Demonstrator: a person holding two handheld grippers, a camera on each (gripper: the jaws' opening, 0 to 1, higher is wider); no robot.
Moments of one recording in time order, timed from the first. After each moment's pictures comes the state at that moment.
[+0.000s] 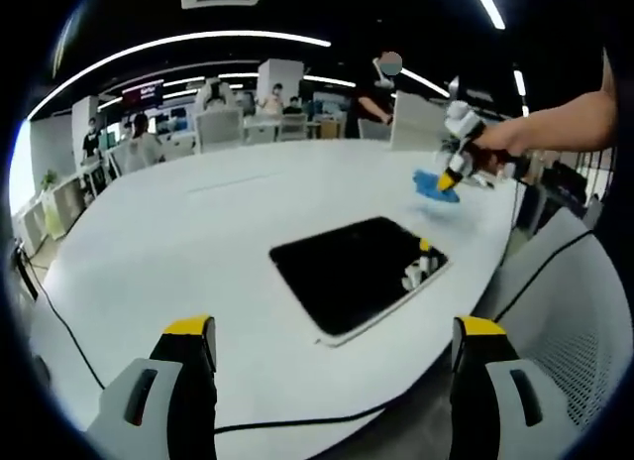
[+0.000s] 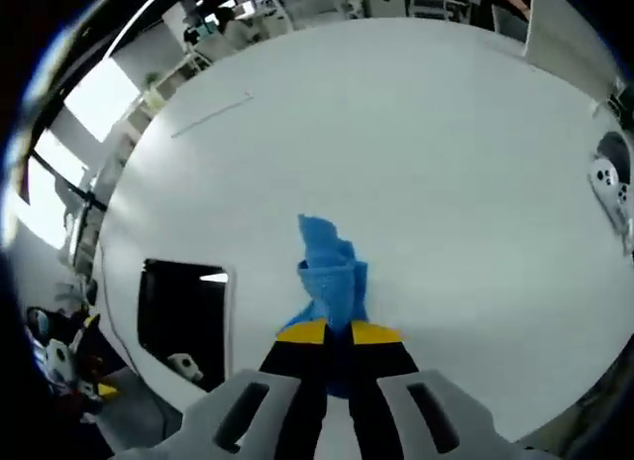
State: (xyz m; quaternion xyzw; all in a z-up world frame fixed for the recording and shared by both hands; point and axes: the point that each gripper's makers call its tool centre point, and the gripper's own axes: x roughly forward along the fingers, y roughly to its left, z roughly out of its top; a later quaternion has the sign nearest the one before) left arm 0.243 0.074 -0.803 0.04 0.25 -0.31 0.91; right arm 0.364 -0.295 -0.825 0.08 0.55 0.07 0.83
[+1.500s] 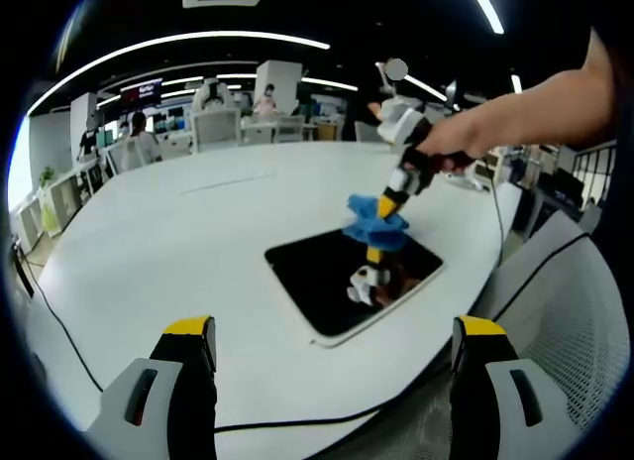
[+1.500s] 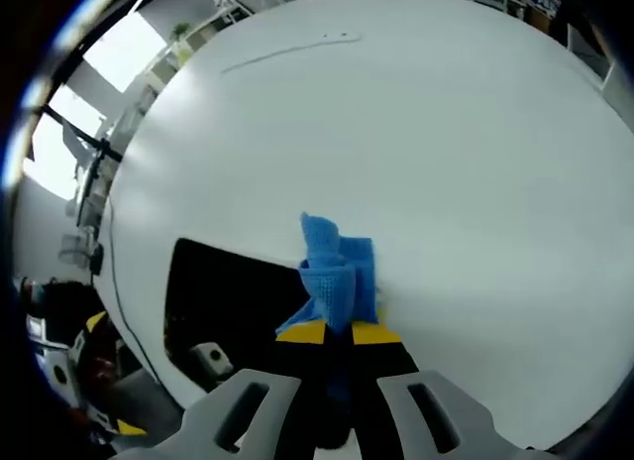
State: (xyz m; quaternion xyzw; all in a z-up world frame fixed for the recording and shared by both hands) left arm 0.242 0.073 -0.805 0.03 0.26 -0.31 0.91; right arm 0.381 -0.139 -0.867 0.02 0.61 0.15 0.78
